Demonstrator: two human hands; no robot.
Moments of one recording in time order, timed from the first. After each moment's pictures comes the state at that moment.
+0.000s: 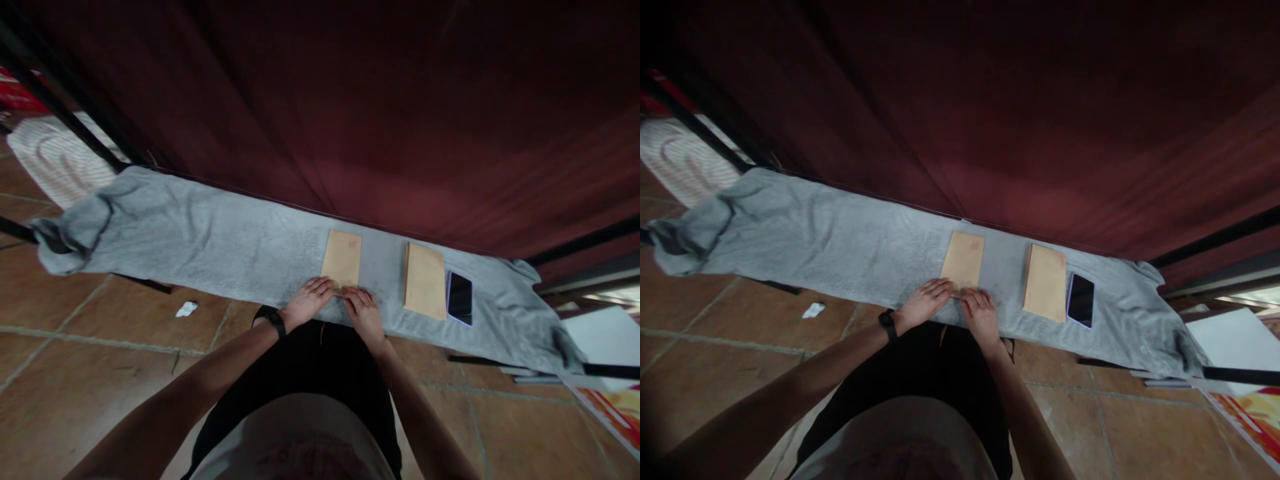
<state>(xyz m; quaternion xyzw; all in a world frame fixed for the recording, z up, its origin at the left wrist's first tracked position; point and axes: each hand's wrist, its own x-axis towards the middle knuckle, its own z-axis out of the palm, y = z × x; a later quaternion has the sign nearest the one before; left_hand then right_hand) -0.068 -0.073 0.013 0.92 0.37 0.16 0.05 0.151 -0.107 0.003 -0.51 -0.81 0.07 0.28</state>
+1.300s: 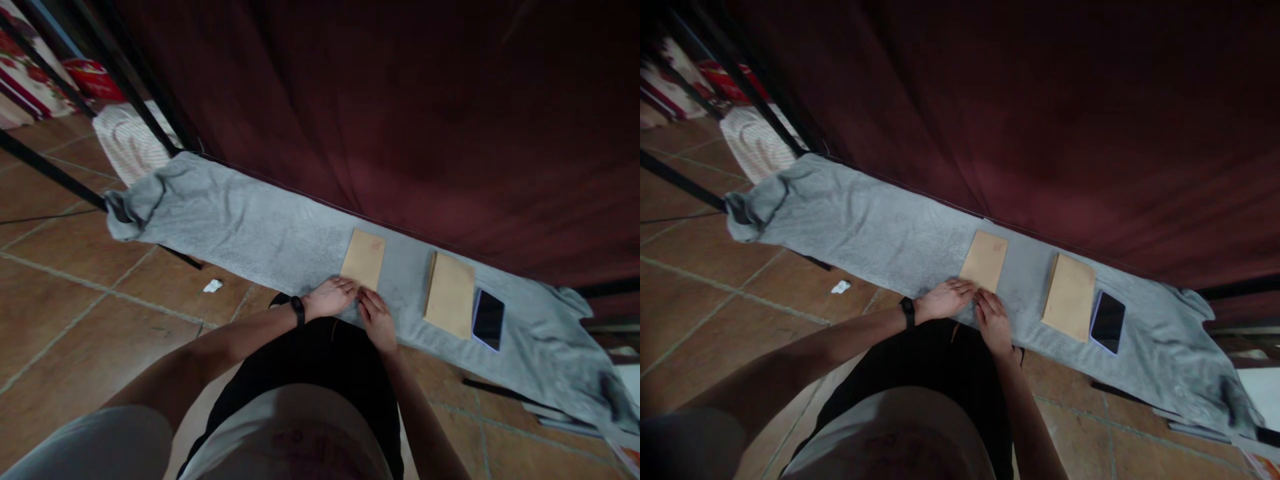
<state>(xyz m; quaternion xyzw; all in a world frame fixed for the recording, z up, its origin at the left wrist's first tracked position) -0.055 -0.071 0.035 0.93 0.35 0.10 0.07 0.150 -0.111 -0.009 -0.48 -0.82 0.12 0.29</state>
